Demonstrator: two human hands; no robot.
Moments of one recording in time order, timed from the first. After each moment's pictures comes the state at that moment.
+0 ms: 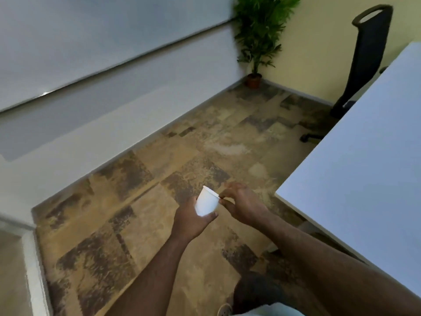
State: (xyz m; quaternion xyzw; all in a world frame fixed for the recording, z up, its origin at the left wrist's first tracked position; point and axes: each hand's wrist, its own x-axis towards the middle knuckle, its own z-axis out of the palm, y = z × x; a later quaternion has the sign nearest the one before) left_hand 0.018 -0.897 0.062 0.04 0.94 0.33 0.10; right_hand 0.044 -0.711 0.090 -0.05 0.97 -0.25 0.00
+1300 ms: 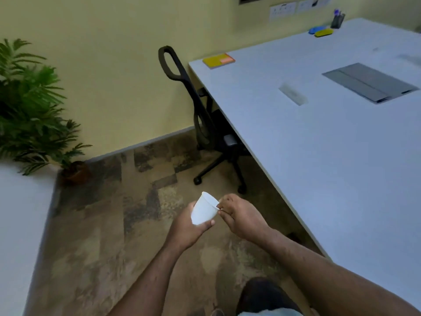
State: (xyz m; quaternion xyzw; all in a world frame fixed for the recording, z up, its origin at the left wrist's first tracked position) left_hand -0.602 -0.412 0.064 0.53 0.74 0.25 0.34; right_hand -0.416 -0.365 0.077 0.46 0.84 -0.25 -0.15
